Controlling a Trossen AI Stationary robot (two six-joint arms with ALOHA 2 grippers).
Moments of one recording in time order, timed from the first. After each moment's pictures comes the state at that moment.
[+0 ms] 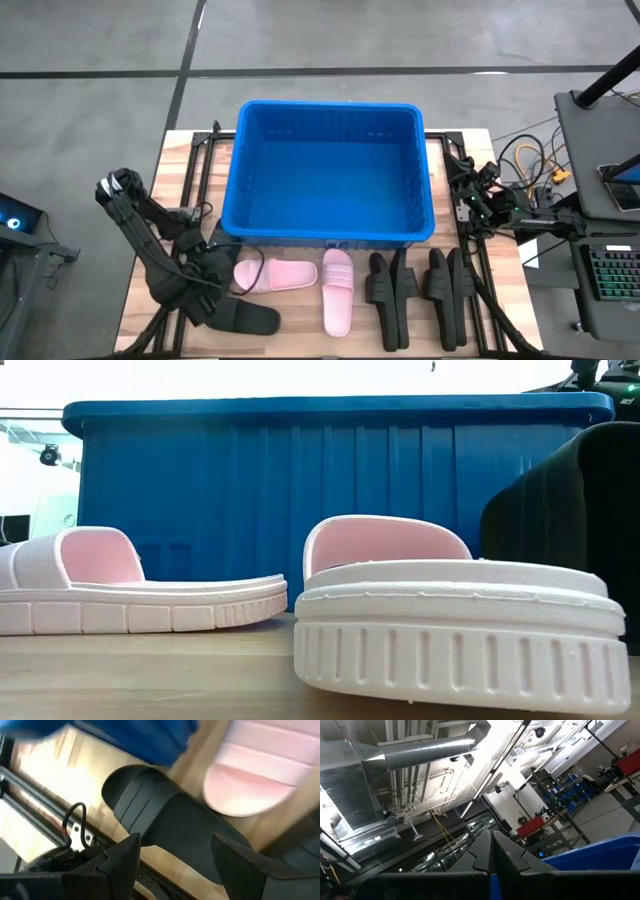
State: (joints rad) left arm -0.94 1.45 1.18 -1.55 -0.33 -1.44; right arm -0.06 0.02 0.01 0.65 0.61 0.25
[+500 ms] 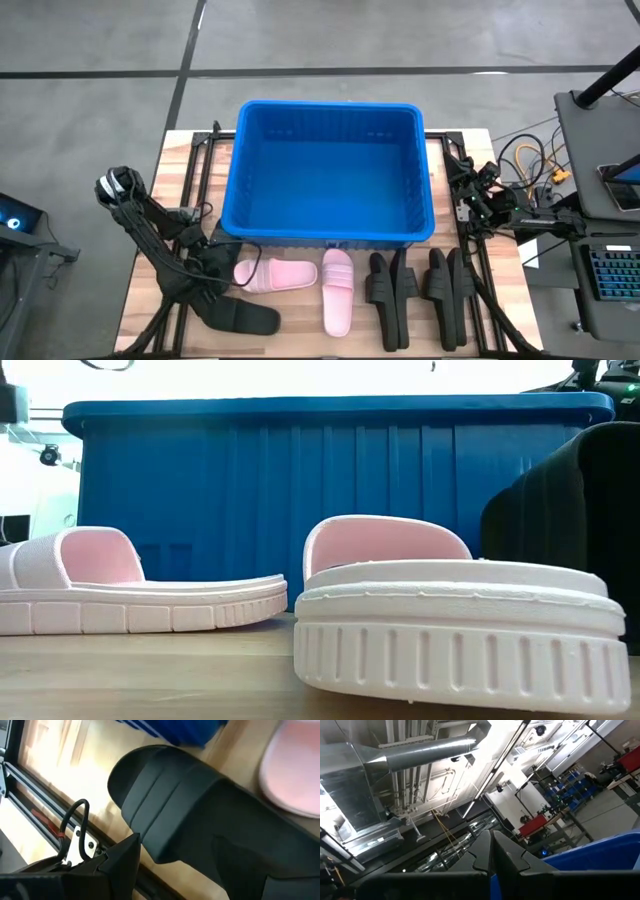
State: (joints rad) left arm -0.97 1.43 0.86 -1.37 -0.35 -1.46; right arm -0.06 0.02 0.01 0.65 0.61 0.28
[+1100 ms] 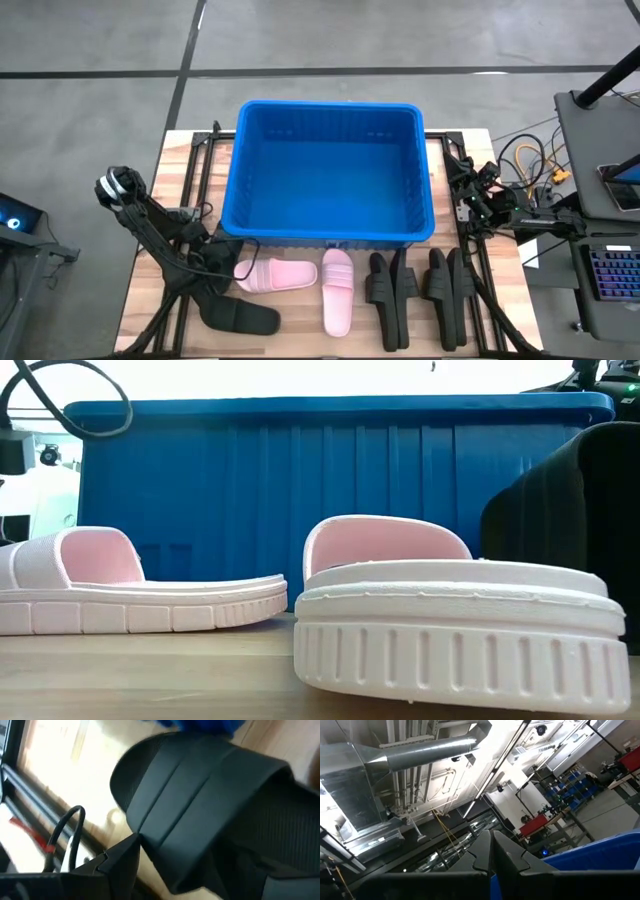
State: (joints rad) left arm -0.97 1.43 0.68 -1.22 -0.41 -1.46; right arm -0.06 0.02 0.01 0.65 0.60 0.28
